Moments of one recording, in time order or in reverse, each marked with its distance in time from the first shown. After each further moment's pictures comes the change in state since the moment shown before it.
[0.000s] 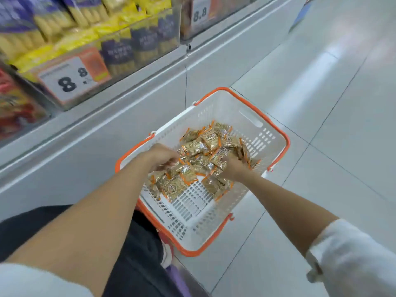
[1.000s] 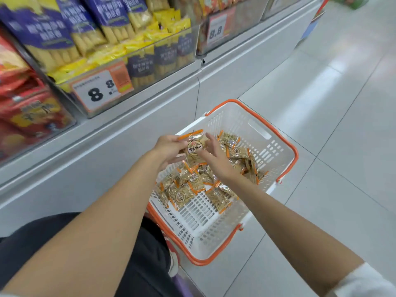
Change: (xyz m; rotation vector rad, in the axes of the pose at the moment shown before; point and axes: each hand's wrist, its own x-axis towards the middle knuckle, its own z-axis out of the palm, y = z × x) left_hand -0.030 0.033 -0.016 -0.488 0.109 0.192; right_hand -0.068 -0.114 -0.037 0.858 0.141 -0.428
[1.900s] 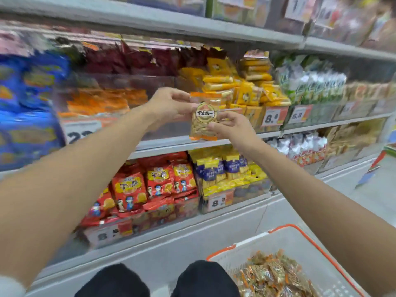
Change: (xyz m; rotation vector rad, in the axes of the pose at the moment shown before) left_hand -0.299 0.294 -0.249 0.037 0.312 0.871; right_hand -0.041 -0.449 0.091 -0.067 -0.118 -0.661
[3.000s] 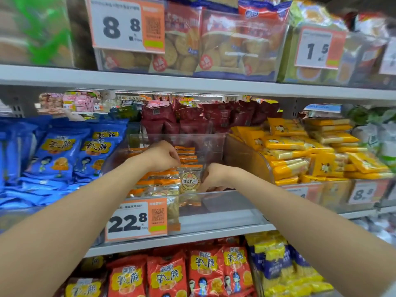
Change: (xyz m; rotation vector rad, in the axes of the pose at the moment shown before) left_hand 0.088 -0.023 -0.164 1.021 0.132 -0.118; right_hand 0.194 -0.006 0.147 -0.651 -0.550 0.190
